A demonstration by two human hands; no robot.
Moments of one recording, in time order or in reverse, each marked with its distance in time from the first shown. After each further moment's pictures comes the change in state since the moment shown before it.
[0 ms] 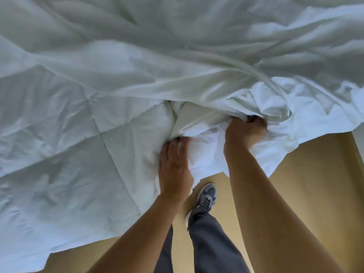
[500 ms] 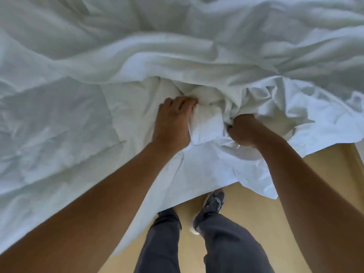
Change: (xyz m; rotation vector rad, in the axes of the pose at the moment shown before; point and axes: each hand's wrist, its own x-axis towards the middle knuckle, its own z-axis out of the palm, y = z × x) left_hand 0.135 -0.058 -0.097 -0.029 0.084 0.308; right_hand -0.006 -0.052 0.019 -1.184 -0.897 -0.497
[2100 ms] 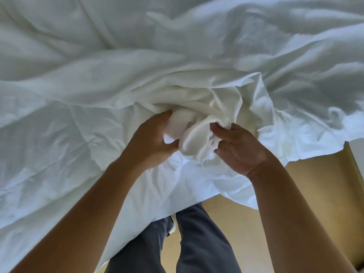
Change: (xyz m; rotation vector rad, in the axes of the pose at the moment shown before) left_hand 0.067 0.028 -0.053 -0.398 -0.300 -0.196; right_hand 0.003 0.013 -0.066 1.615 -0.336 0.020
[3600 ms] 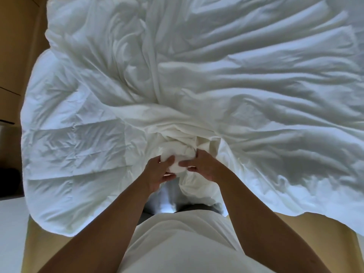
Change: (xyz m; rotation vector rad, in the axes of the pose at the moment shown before) left_hand -0.063 0.117 0.008 -1.193 0.298 -0.736; right_hand -0.008 -0.078 0.003 -0.530 -0.395 0.228
